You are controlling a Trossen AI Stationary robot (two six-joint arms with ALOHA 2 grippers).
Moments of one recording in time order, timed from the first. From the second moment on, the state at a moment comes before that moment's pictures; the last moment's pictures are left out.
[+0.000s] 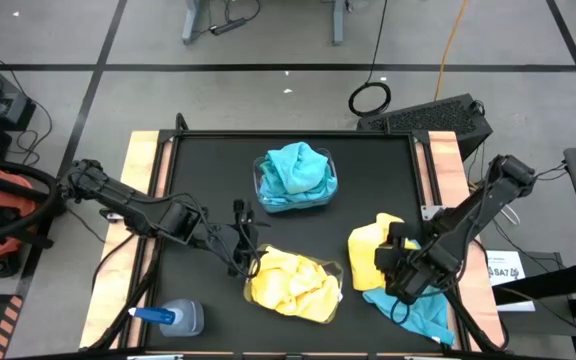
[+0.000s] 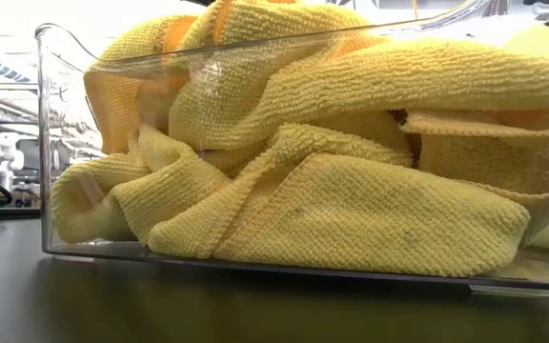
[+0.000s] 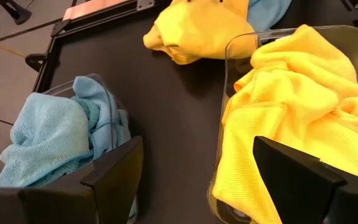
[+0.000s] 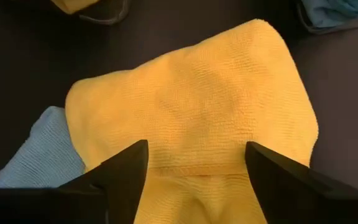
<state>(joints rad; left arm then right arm) -0.39 1.39 1.22 -0.55 -0.39 -0.01 0.79 1.33 0.95 -1.10 0.45 0.84</state>
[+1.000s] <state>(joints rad) -0.37 1.44 1.22 -0.53 -0.38 0.01 0.82 1.34 1.28 -1.34 0.75 0.74</state>
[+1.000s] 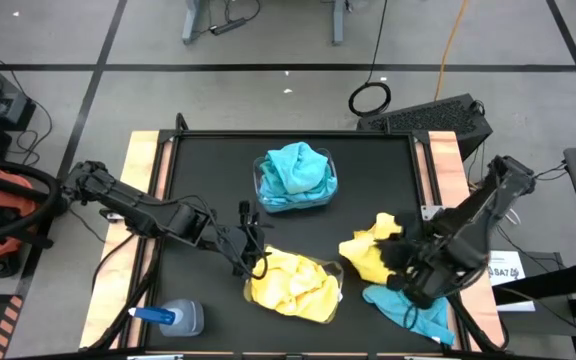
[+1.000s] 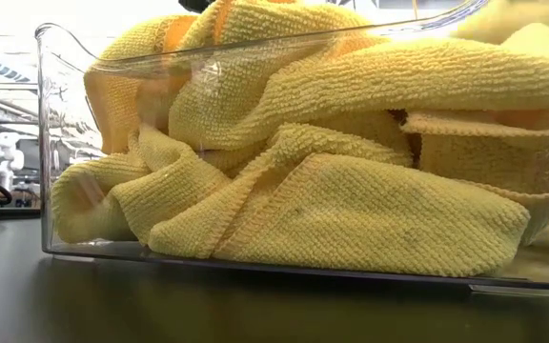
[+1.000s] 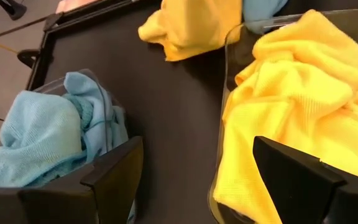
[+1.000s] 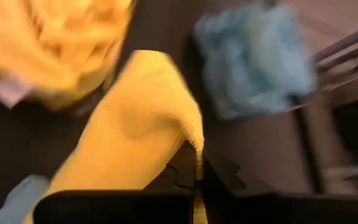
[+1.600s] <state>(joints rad) -0.37 1.45 1.22 -0.53 -0.37 0.01 0.87 1.34 1.69 -1.46 1.10 0.53</state>
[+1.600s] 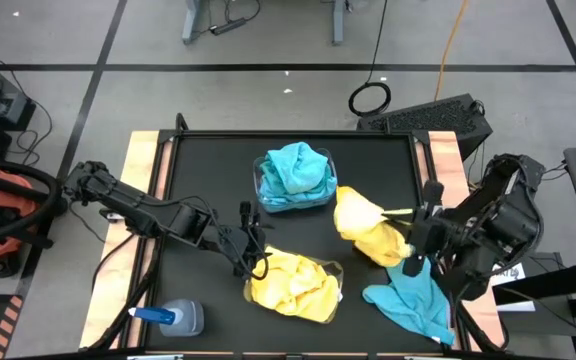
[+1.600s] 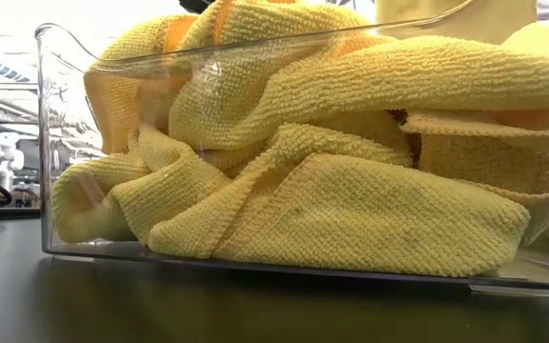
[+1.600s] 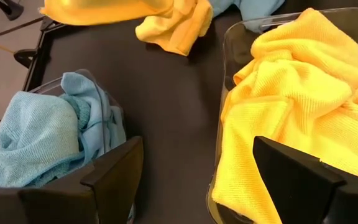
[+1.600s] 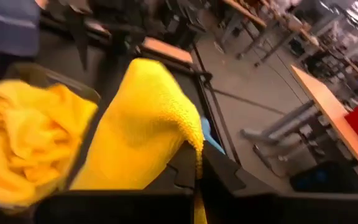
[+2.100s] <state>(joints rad) -0.37 1.45 1.22 -0.53 -0.37 0.02 0.81 1.43 1.69 -0.77 0.85 -0.11</state>
